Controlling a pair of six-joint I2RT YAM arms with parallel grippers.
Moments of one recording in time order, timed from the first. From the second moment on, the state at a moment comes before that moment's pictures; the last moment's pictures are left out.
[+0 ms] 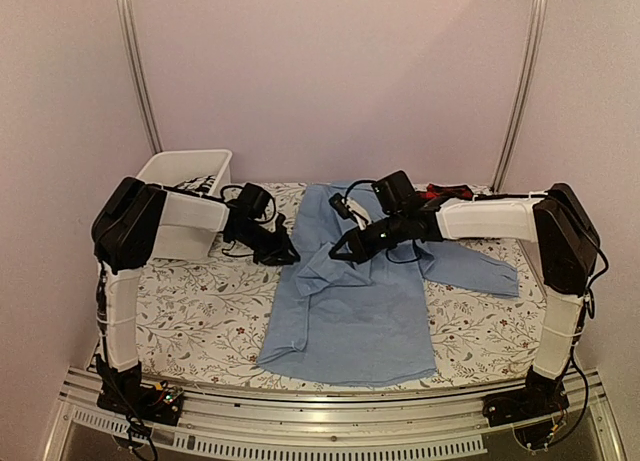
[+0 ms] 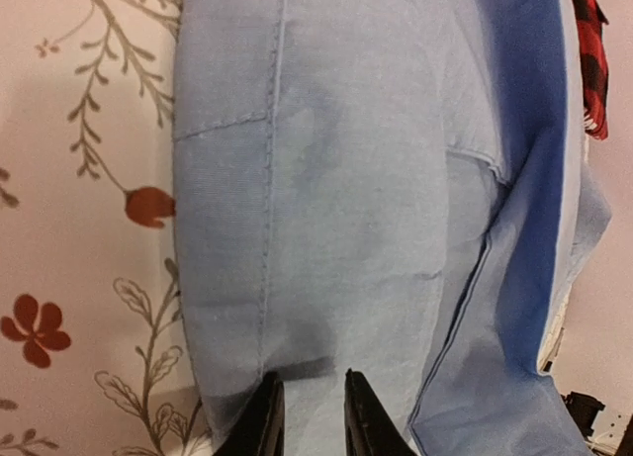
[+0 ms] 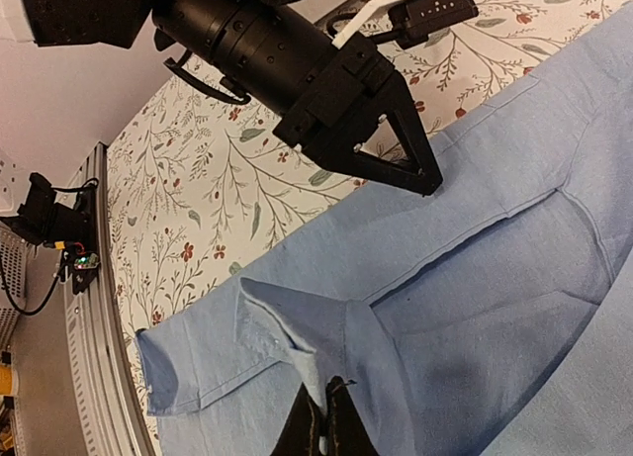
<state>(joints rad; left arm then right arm) -0.48 2.16 1.40 -0.27 0.45 -0.62 0.72 1.93 1.35 -0.17 -0.57 0.12</state>
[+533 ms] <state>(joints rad) -0.46 1.92 1.34 -0.31 0.45 -0.49 0.78 1.93 1.42 -0.21 -0.41 0.07</state>
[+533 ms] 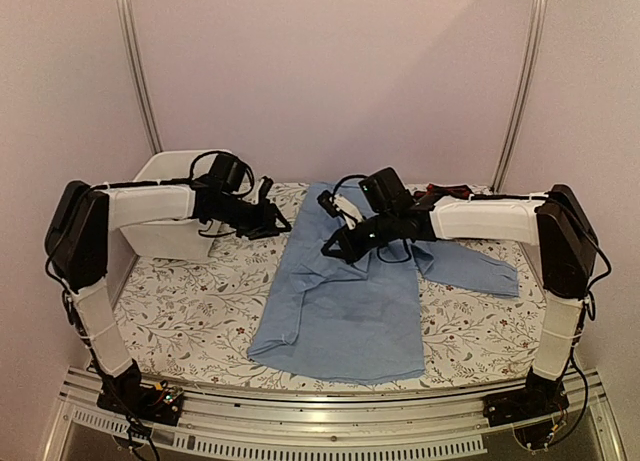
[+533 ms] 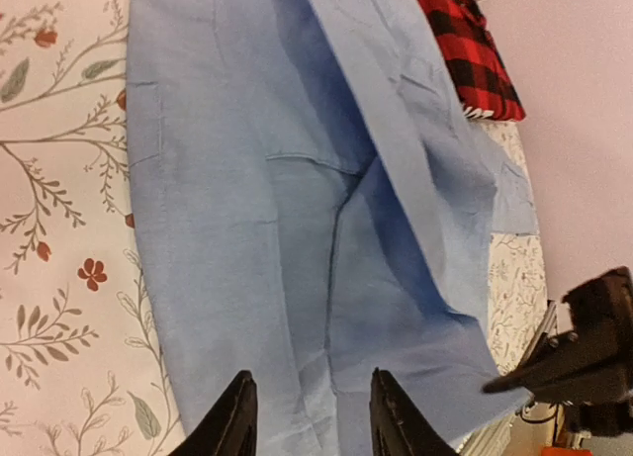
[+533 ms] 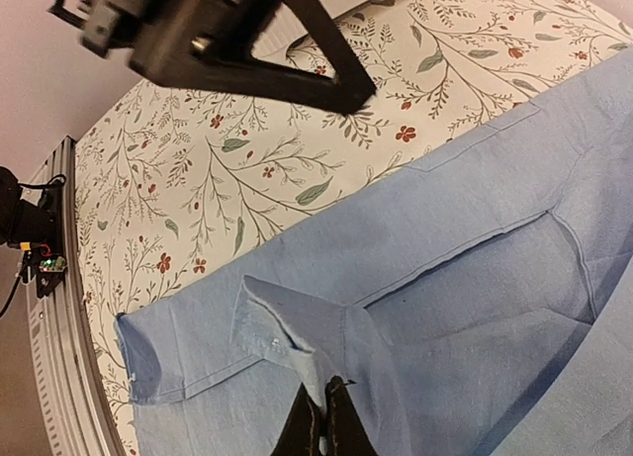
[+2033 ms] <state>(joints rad) -0.69 1.69 1.19 -0.31 0.49 -0.23 0.78 1.80 1.36 -0.22 -0.25 0.06</state>
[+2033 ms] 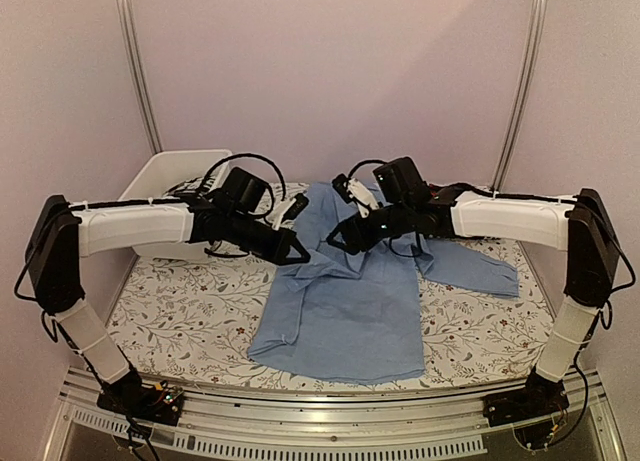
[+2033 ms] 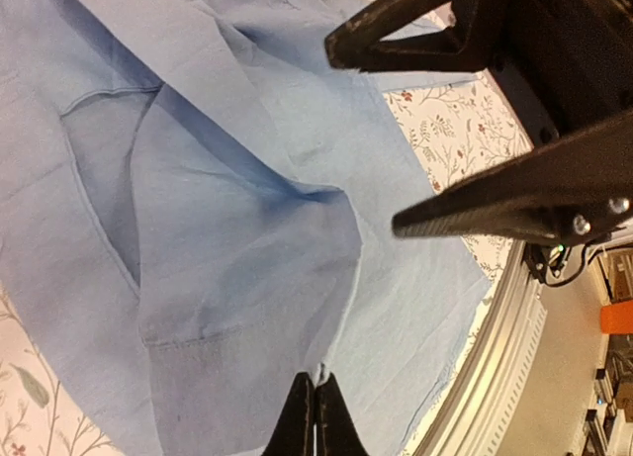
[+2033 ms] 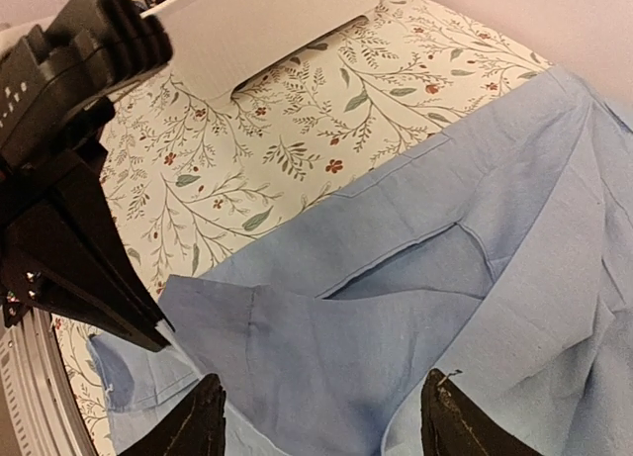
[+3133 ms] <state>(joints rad) -0.56 1.32 0.53 0.30 0.53 -1.55 0.71 1.75 1.20 -0.13 -0.04 0.38</state>
